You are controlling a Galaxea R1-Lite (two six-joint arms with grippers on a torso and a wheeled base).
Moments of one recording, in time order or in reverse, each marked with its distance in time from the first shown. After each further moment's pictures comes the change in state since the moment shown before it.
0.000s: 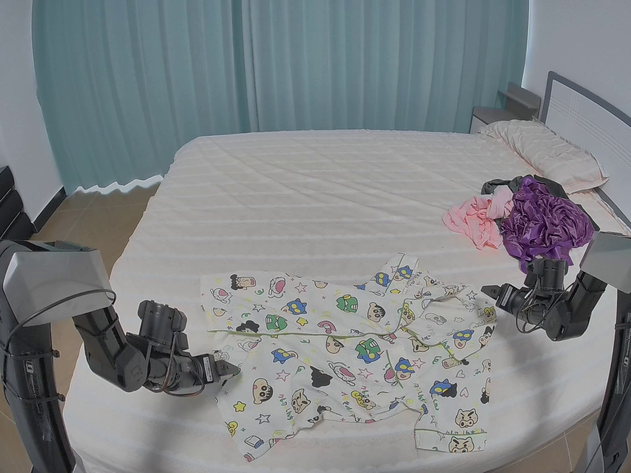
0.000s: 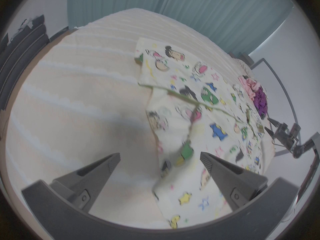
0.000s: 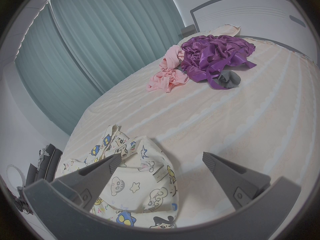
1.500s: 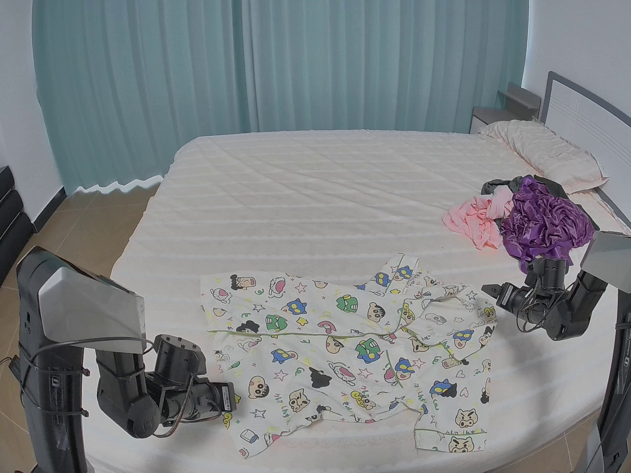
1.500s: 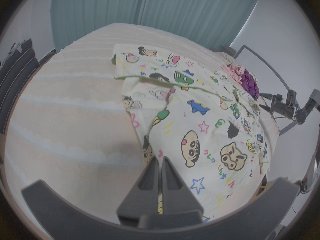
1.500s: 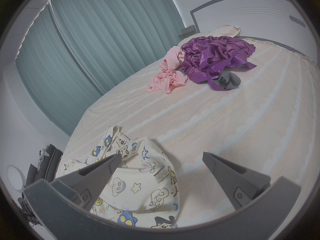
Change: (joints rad) left arm -0.168 0.095 0.251 -0.476 0.134 0.045; right arm 0.000 -0.006 0.001 -0.001 0.000 0.001
